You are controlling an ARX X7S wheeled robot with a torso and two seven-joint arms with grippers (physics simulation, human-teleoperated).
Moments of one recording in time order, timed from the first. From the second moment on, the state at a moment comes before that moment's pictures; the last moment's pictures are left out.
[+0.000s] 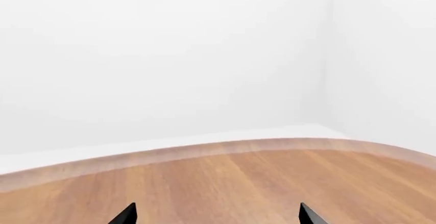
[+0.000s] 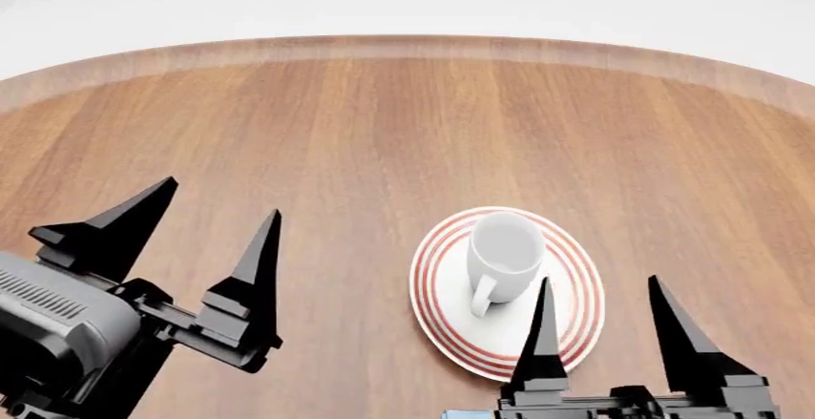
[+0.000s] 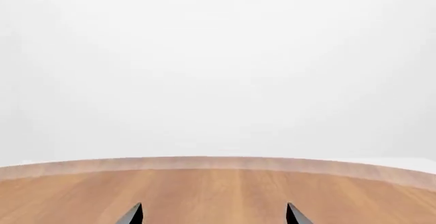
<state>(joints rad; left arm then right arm) -0.10 -0.97 0.19 0.86 -0.97 -0.18 -0.44 -0.26 0.43 -0.30 -0.79 0.16 0.03 0.49</state>
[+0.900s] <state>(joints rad) -0.12 -0.98 0.19 0.88 -0.98 -0.19 -0.46 -0.40 0.45 -0.48 -1.01 0.16 0.34 0.54</state>
